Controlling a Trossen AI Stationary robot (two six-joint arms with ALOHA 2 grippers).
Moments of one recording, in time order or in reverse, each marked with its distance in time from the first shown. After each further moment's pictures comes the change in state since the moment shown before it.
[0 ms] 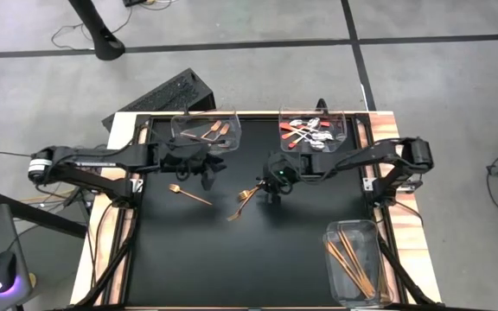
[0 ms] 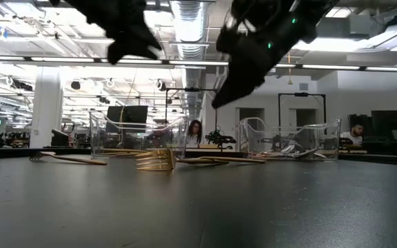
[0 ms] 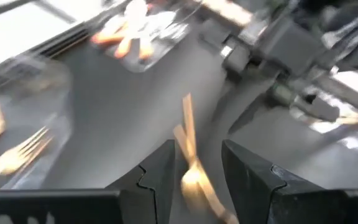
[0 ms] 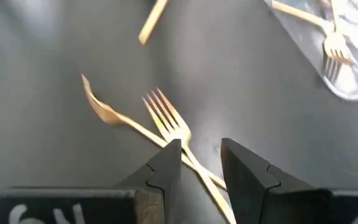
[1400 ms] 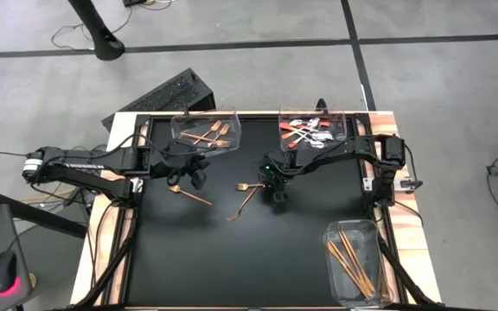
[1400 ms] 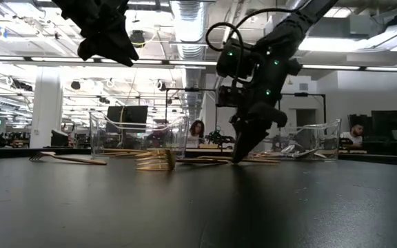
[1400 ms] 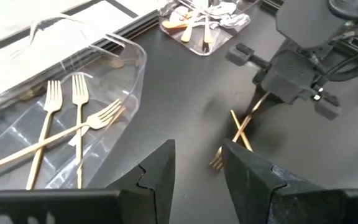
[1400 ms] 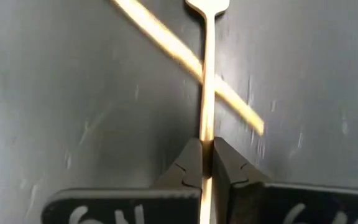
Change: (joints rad) left arm -0.079 -0.090 -0.001 -0.250 -0.278 -0.096; right arm -0.121 0.222 0.065 -0.256 -0.104 -0.262
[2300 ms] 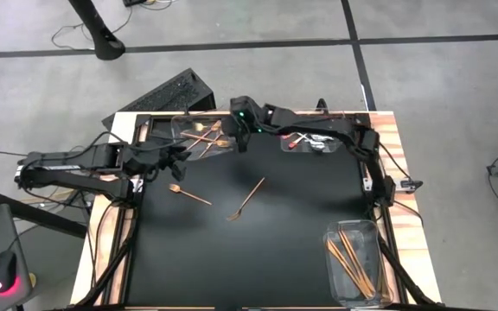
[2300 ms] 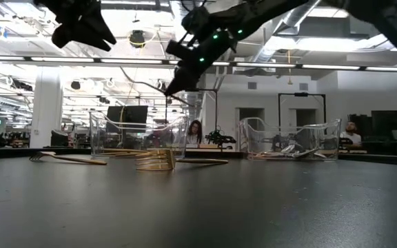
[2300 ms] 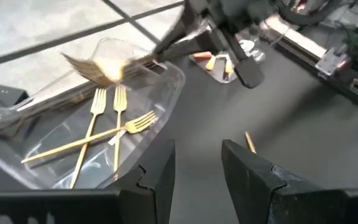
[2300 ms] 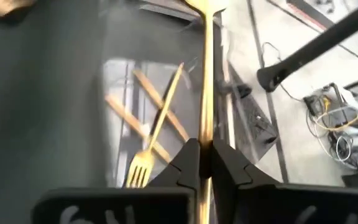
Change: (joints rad) left arm 0.000 -0.231 0.000 -0.161 -0.102 -0.076; right arm -0.176 0.258 0.745 0.064 0.112 -0.355
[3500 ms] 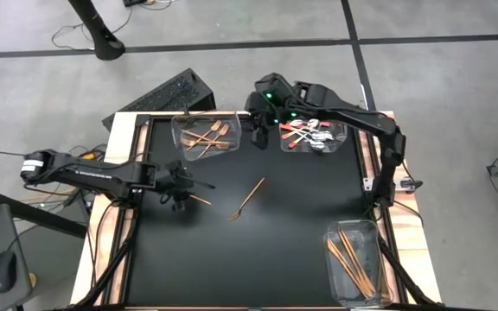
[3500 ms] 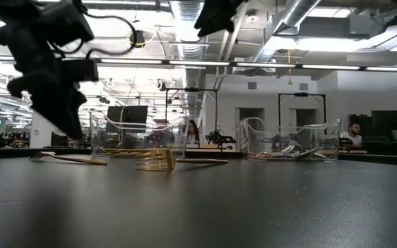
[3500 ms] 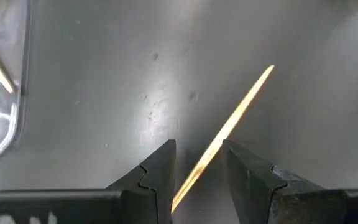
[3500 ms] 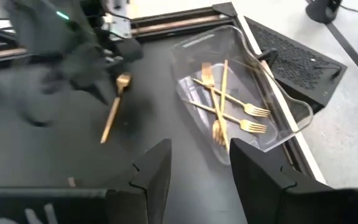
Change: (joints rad) left arm 0.000 0.202 -0.405 0.189 0.383 0.446; right arm 0.041 -0.264 0.241 -0.617 -0.113 0.564
